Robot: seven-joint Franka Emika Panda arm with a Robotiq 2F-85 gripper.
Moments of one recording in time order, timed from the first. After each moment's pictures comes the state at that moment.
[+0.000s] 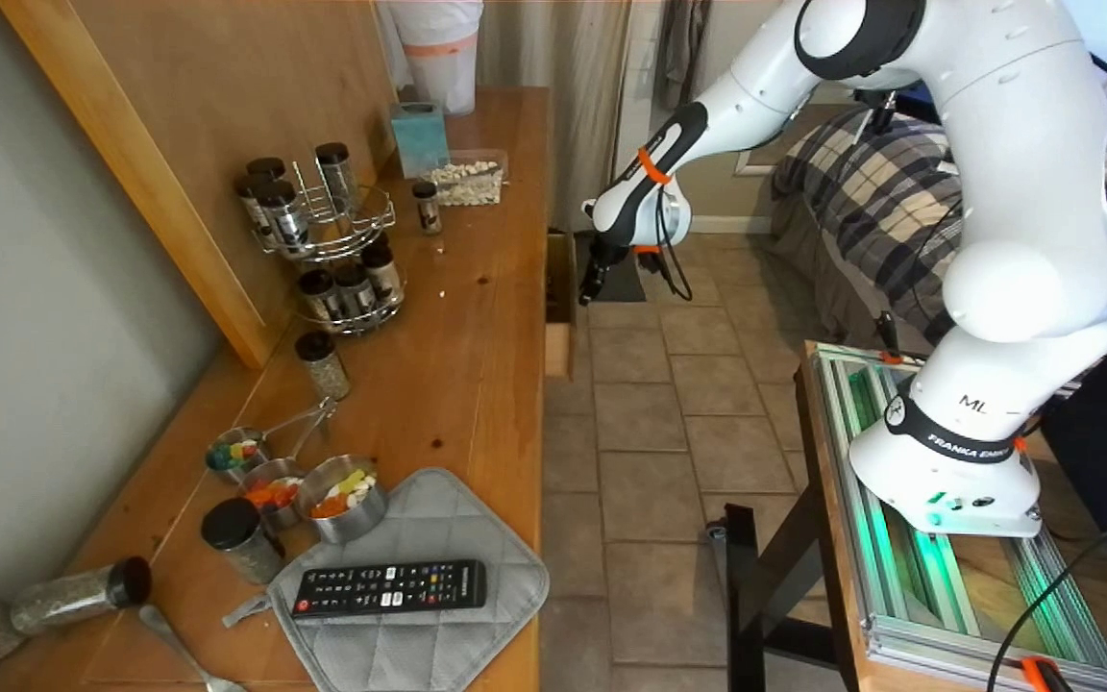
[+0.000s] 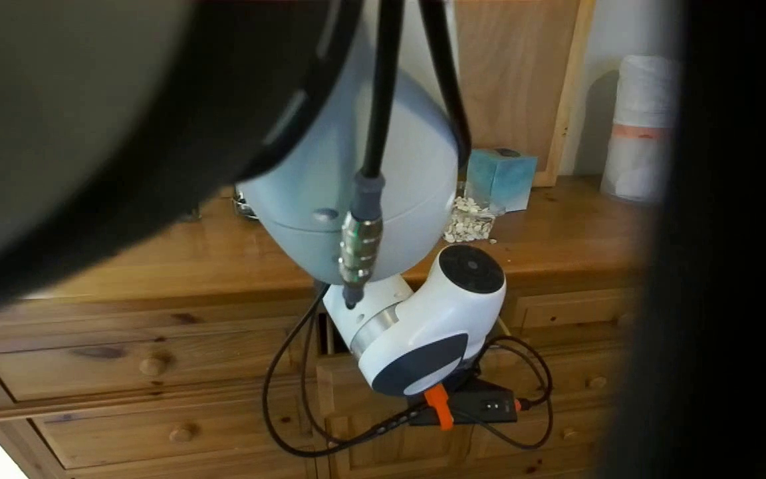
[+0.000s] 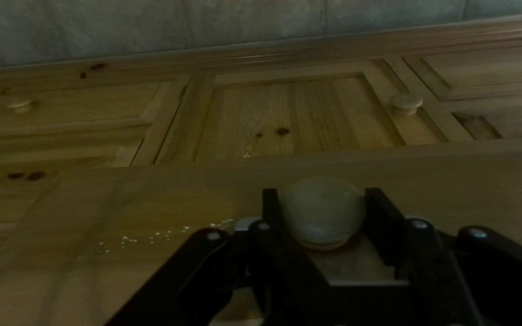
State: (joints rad) arm -0.98 0.88 0.29 -1.89 0.11 2.96 -1.07
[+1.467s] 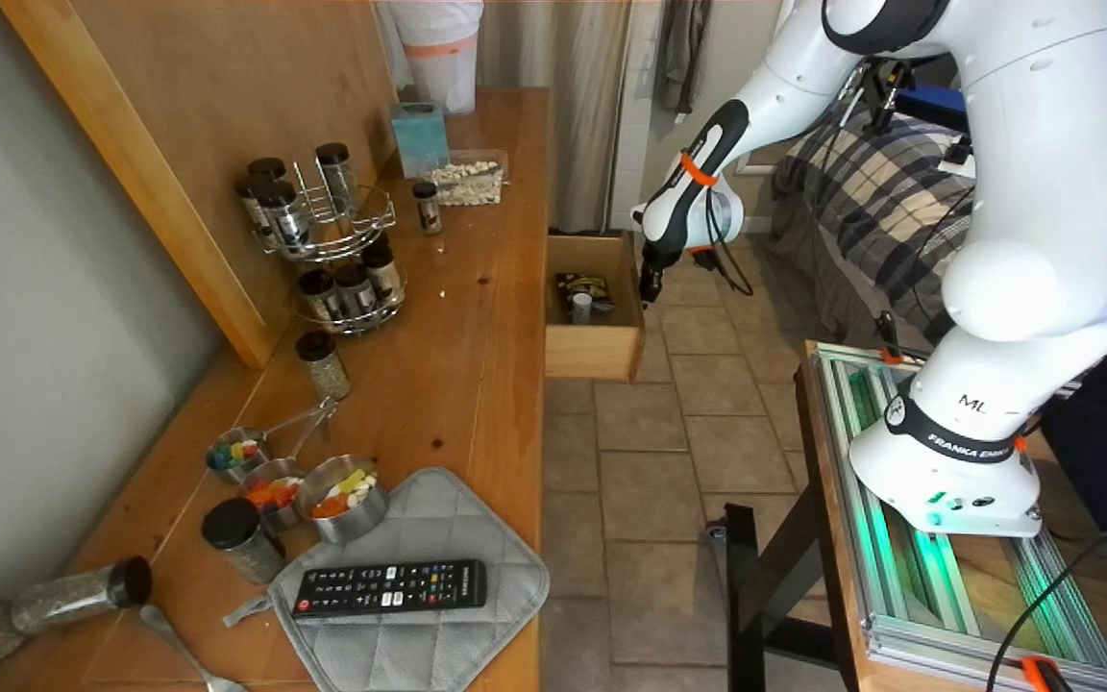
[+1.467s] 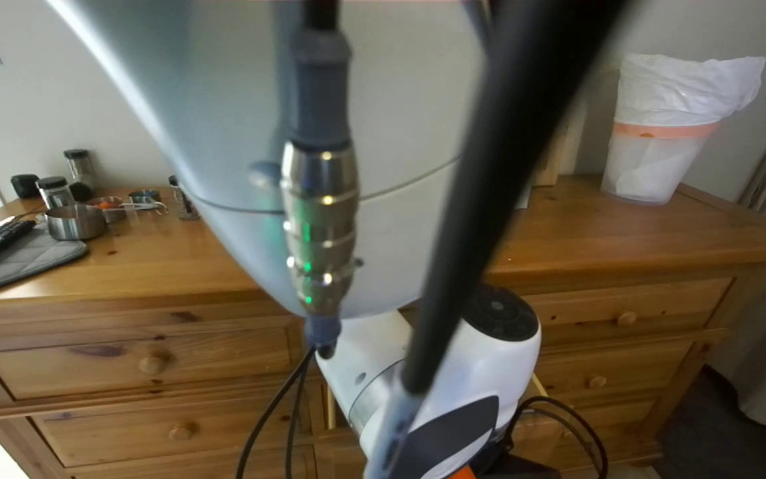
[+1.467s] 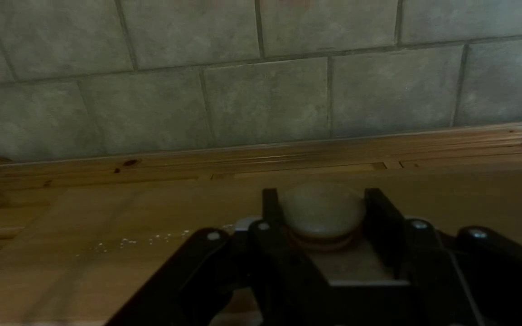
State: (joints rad) arm -1.00 0.75 0.14 -2.10 0.02 2.99 -1.06
